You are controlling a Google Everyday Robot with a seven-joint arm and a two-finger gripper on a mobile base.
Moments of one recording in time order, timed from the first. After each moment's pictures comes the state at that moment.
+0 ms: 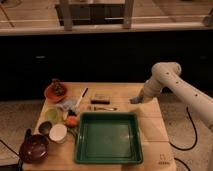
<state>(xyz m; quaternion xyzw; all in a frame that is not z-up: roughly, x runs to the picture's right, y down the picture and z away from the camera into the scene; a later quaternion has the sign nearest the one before) 0.233 0.074 0.828 -0.29 -0.13 -0.06 0.95</state>
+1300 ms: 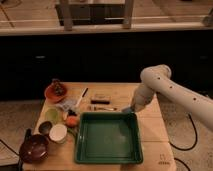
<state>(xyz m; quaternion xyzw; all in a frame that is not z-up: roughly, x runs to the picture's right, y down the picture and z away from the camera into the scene) 0.172 0.119 0.774 -0.32 -0.14 -0.11 0.93</state>
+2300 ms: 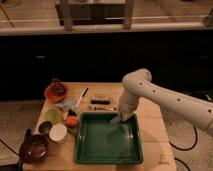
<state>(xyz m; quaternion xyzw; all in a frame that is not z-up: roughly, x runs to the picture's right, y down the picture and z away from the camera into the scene) 0.096 0.158 0.752 -0.35 -0.17 -0.21 0.90</state>
